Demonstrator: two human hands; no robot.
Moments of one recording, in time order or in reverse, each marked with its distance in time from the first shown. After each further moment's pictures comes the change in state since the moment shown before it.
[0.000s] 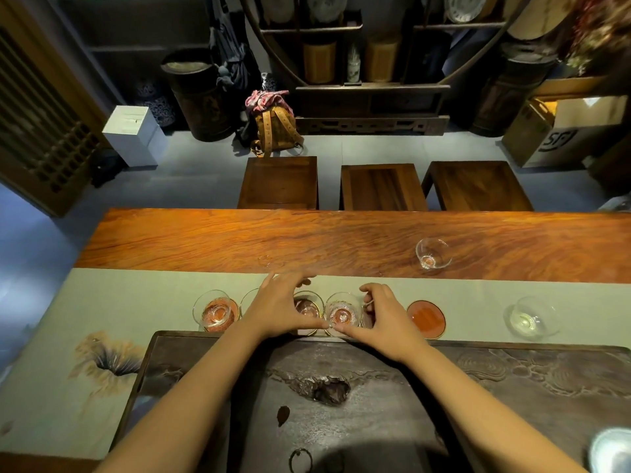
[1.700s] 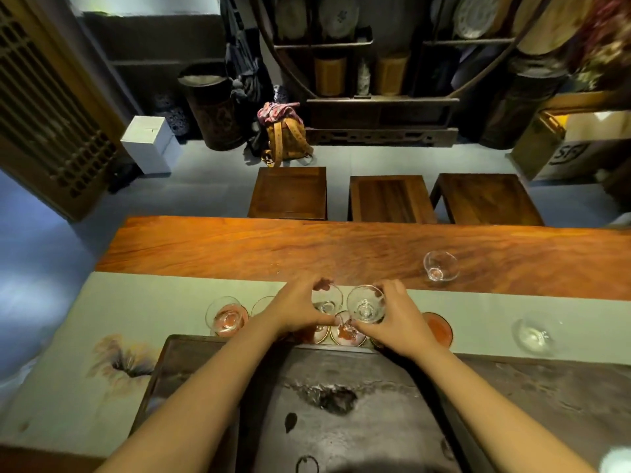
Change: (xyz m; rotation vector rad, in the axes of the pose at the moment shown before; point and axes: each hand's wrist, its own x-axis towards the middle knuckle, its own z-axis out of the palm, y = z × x) left_hand 0.017 0.018 -0.008 -0.161 -0.053 -0.035; right_hand 0.014 -0.016 -0.020 -0.131 0.079 -0.055
